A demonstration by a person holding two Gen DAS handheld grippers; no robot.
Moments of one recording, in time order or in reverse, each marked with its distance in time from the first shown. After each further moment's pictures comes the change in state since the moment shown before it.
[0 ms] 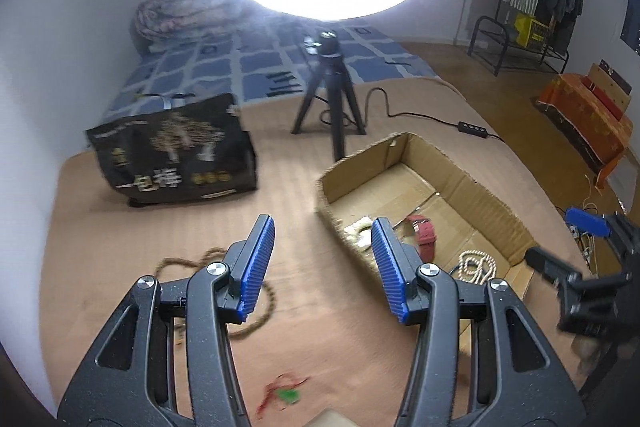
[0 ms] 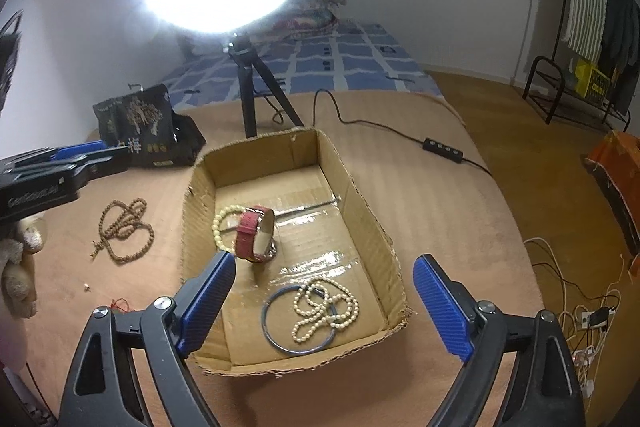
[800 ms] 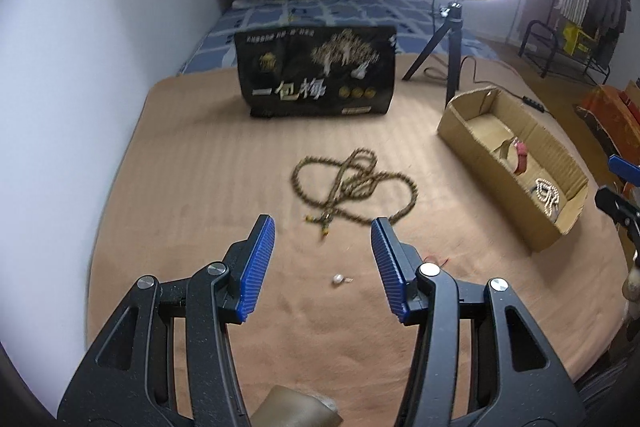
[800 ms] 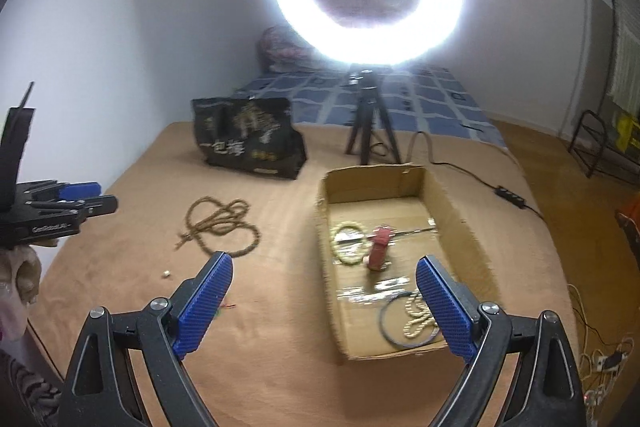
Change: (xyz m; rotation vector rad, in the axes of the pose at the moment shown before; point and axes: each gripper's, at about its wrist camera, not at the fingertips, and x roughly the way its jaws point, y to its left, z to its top) left arm -0.066 0.133 -0.104 -0.123 0.082 0.131; right arm -0.046 0.104 -0.025 -0.169 -0.095 0.175
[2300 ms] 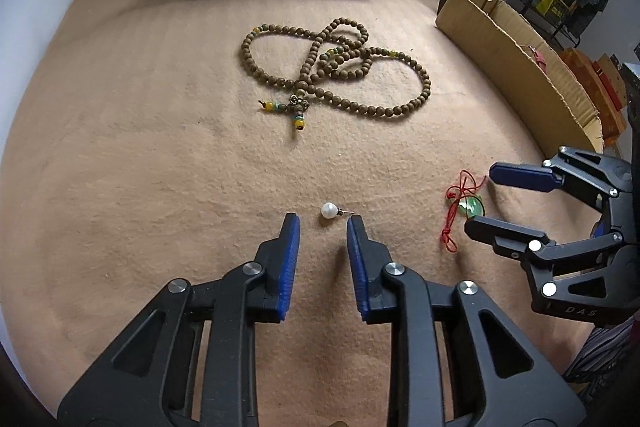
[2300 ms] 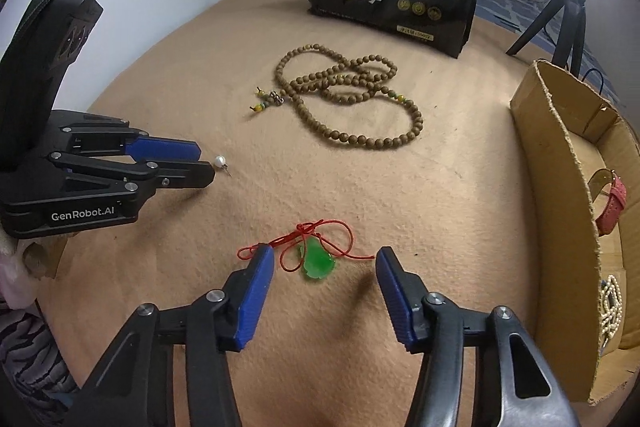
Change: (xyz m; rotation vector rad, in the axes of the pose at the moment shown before) left arm 0.110 0.012 -0.061 0.011 0.233 -0.211; right arm 0.145 0.106 -0.055 -0.215 0.376 0.209
